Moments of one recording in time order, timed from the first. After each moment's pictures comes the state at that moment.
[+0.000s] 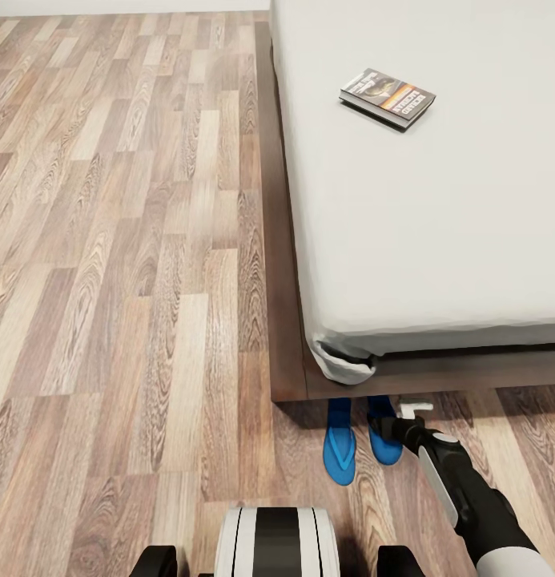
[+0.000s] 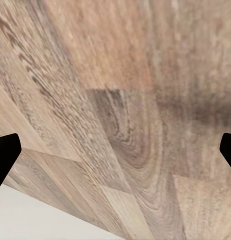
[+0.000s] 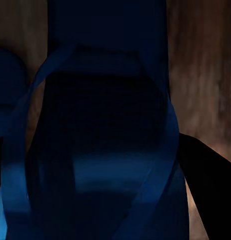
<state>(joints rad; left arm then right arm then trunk) -0.27 0.42 -0.36 -0.08 0.34 -0.13 0.13 -0.46 -0.14 -0.02 -1.05 -0.11 0.47 0.12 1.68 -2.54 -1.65</state>
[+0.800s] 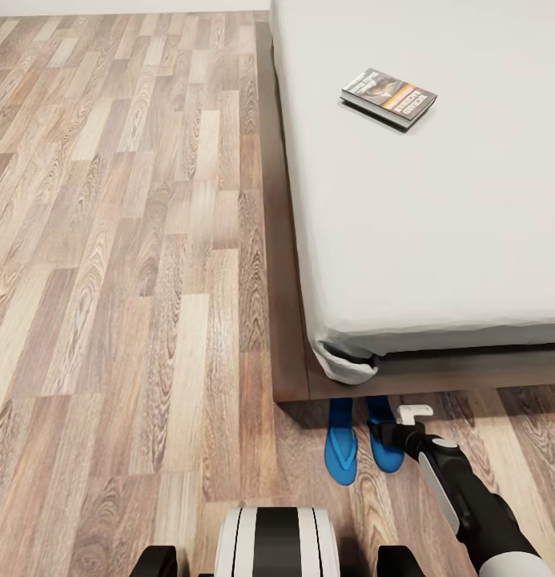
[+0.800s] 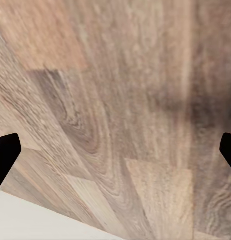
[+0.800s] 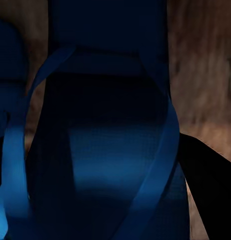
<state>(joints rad) -0.24 0.33 -0.35 -0.08 0.35 -0.13 0.15 -0.45 -0.15 0.00 -1.04 -0.11 0.46 0.11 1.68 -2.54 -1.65</state>
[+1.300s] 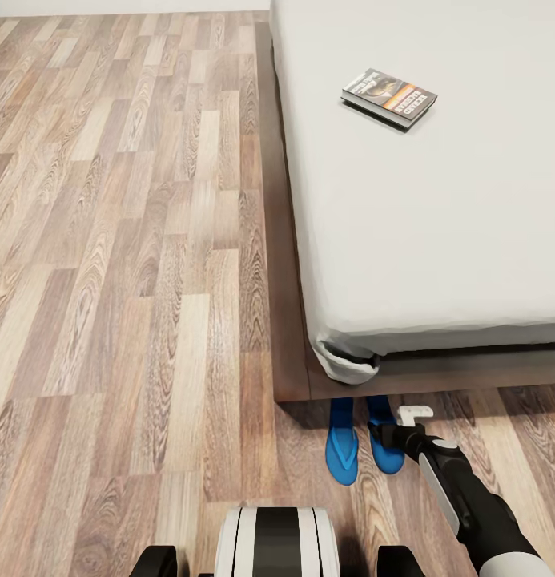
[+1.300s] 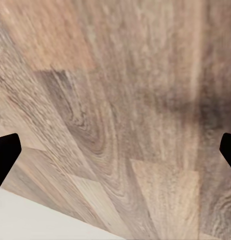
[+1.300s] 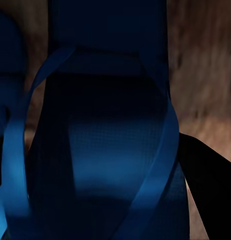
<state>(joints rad) -0.24 0.33 -0.35 -0.08 0.35 -0.13 0.16 -0.45 -0.15 0.00 -1.03 -0.11 0.46 0.11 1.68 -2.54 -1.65</state>
